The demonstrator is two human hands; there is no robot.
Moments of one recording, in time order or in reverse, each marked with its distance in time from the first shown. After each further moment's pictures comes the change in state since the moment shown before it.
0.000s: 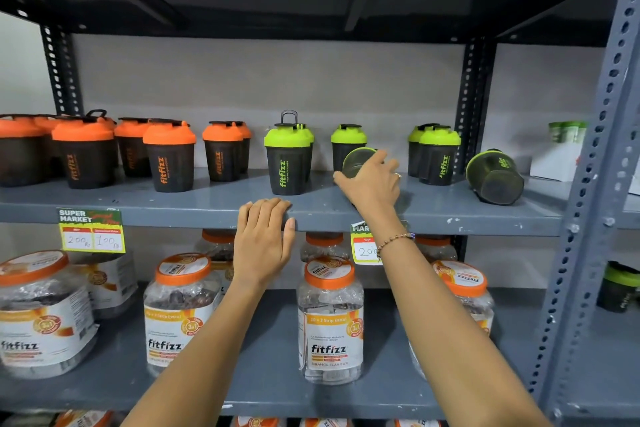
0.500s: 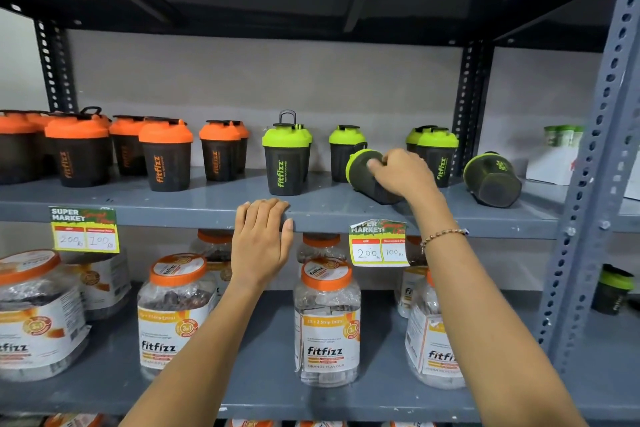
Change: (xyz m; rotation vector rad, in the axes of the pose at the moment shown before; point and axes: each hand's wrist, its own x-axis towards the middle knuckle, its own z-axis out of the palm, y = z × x) left_hand 0.000 0.000 0.004 0.002 0.032 0.007; right_hand 0.030 0.025 -0.048 -0.237 -0.128 -0.196
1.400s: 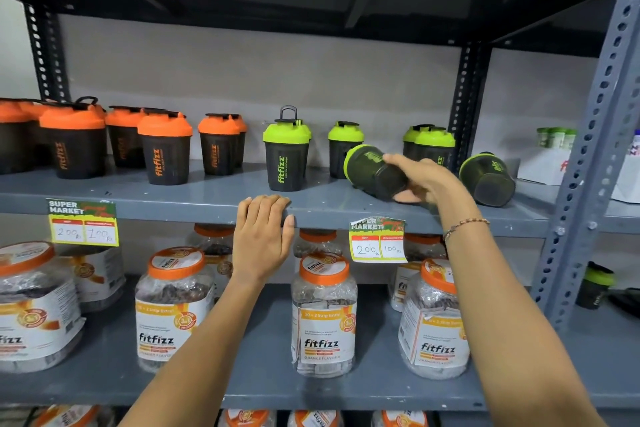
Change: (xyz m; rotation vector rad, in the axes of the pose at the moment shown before) left_hand 0.001 0.001 -0.004 -0.036 0.012 0.011; right_hand 0.010 0.030 -0.012 0.824 -0.319 0.465
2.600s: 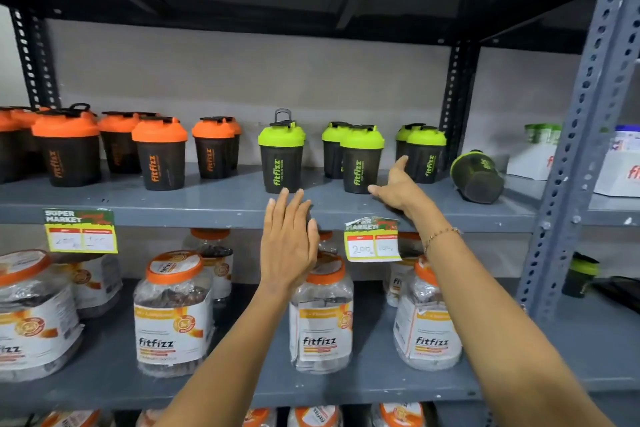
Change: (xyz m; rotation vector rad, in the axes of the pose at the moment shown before) left_hand 0.003 0.048 -0.006 -0.069 -0.165 -0.077; right_hand 0.013 0.023 0.027 -0.436 0.054 -0.182
